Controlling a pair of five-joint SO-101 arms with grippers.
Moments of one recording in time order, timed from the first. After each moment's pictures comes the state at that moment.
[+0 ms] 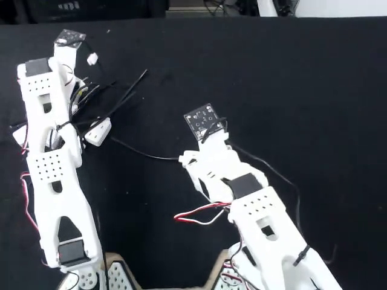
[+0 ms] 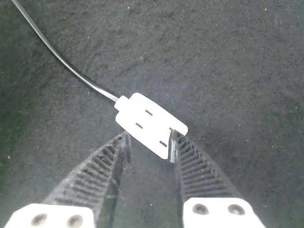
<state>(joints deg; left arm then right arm) -20.7 60.1 -72.0 86.9 -32.7 -22.8 -45.2 67.4 41.5 4.6</state>
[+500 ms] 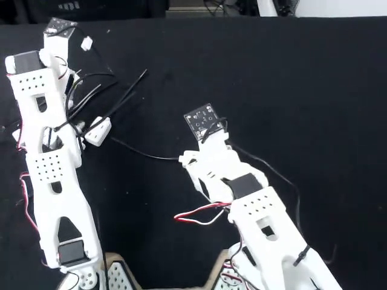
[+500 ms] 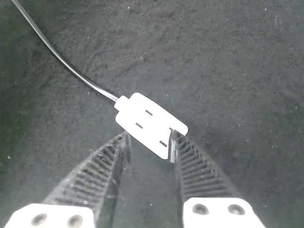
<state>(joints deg) -20.7 60.0 -85.0 100.5 -28.1 -22.8 -45.2 67.4 41.5 4.6</state>
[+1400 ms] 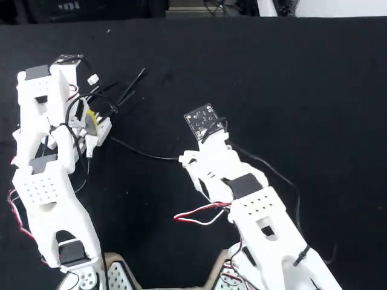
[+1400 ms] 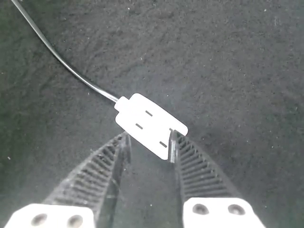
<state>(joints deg) -20.0 32.5 -26.1 87.6 -20.4 -22.8 -45.2 67.4 41.4 4.6</state>
